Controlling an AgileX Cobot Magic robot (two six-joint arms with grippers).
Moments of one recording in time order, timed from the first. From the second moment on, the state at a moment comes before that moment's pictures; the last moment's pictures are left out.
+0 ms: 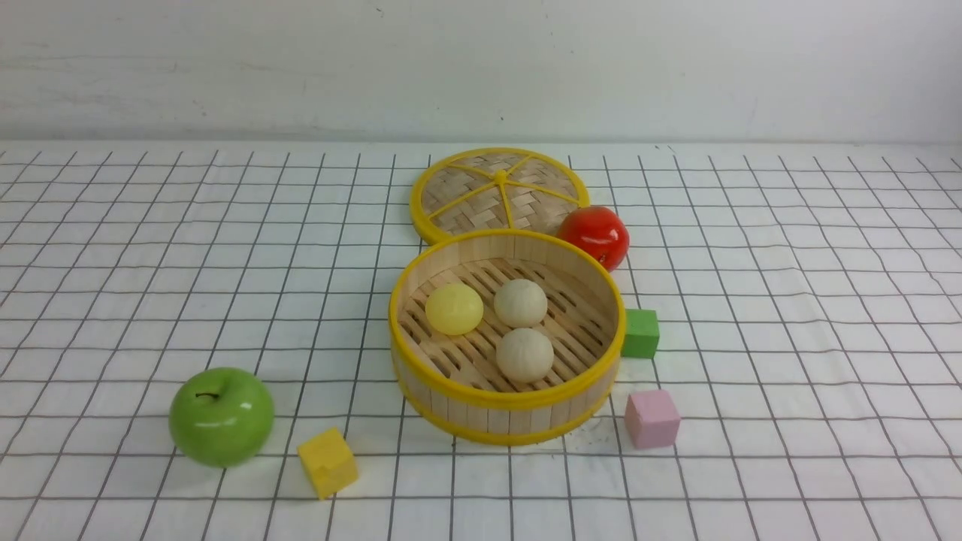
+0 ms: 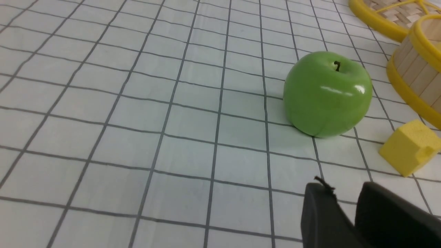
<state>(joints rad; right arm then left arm) 0.38 0.15 -0.59 -0.09 1.17 0.22 -0.06 -0.02 0.03 0.09 0.37 -0.31</state>
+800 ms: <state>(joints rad) 0.09 0.14 -0.52 -0.06 0.90 0.10 -0.06 -0.02 0.03 0.09 0.37 -0.31</state>
